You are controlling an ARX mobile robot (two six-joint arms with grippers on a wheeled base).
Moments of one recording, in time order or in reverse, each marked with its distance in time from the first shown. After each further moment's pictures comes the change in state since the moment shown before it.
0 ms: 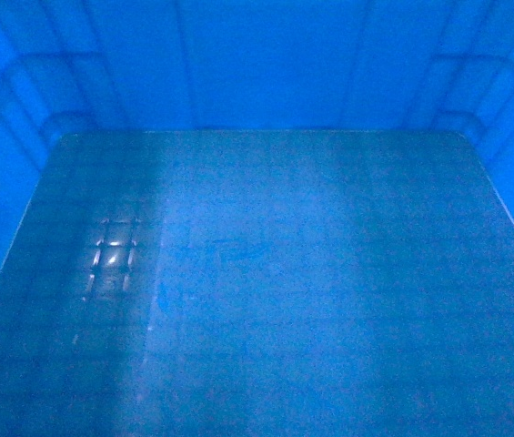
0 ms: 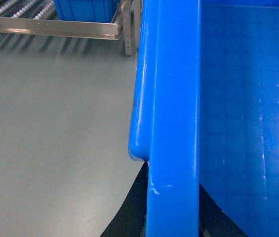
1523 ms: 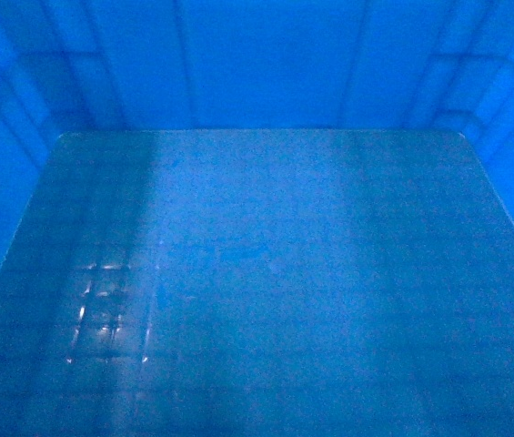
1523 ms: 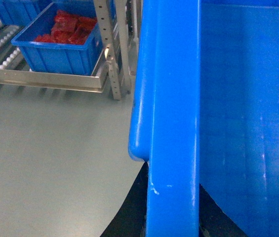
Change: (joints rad) left arm 0.000 0.000 0.000 -0.001 0.000 0.000; right arm 0.000 0.002 0.000 0.002 0.002 -0.002
